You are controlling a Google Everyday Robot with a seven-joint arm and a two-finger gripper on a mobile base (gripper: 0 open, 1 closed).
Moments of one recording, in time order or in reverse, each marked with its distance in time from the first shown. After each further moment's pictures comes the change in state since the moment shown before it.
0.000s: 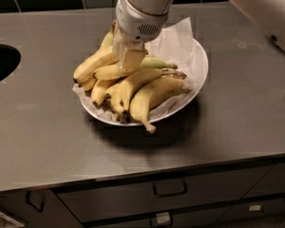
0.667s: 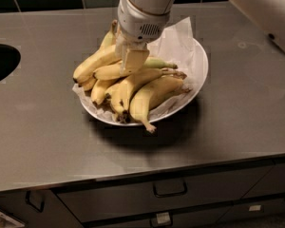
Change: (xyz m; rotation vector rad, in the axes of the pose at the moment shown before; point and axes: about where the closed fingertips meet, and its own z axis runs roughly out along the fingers) arm 0.006 0.004 0.001 -0.029 0.020 0.008
